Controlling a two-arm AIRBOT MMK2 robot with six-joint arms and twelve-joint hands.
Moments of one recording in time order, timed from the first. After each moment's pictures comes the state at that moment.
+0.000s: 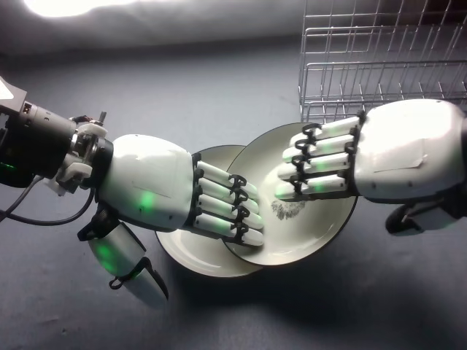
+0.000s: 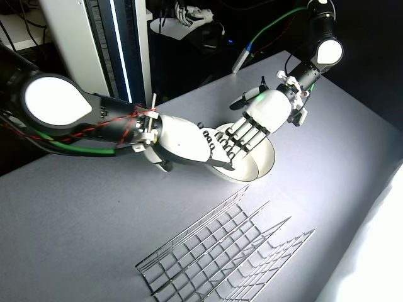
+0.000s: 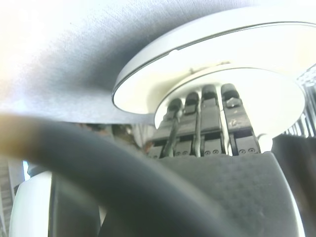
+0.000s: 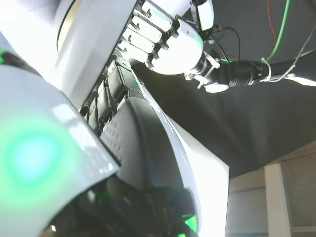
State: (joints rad) left arm 0.43 -1.24 1.55 1.82 -0.98 -0.15; right arm -0.43 -0.98 1.06 -1.19 0.40 -0.25
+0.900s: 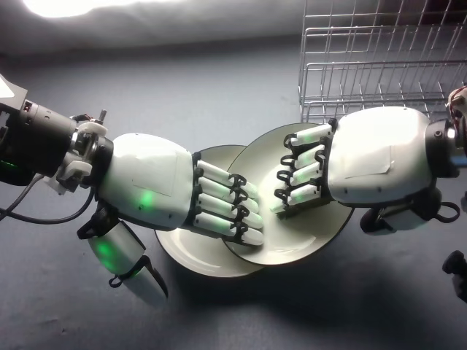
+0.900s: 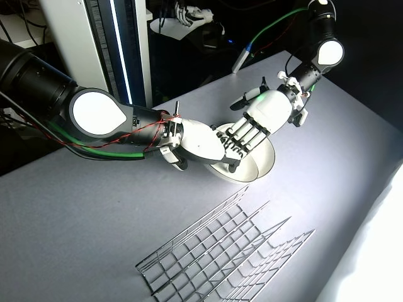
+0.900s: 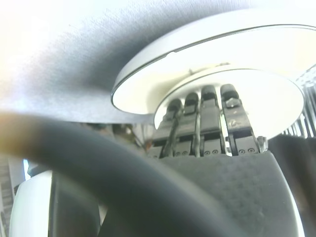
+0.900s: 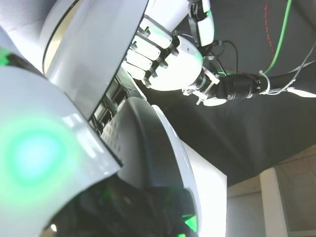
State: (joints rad) left arm 0.42 -1.25 1.57 1.82 -0.99 -0.15; right arm -0.43 -1.09 1.12 -1.18 0.40 -0.26
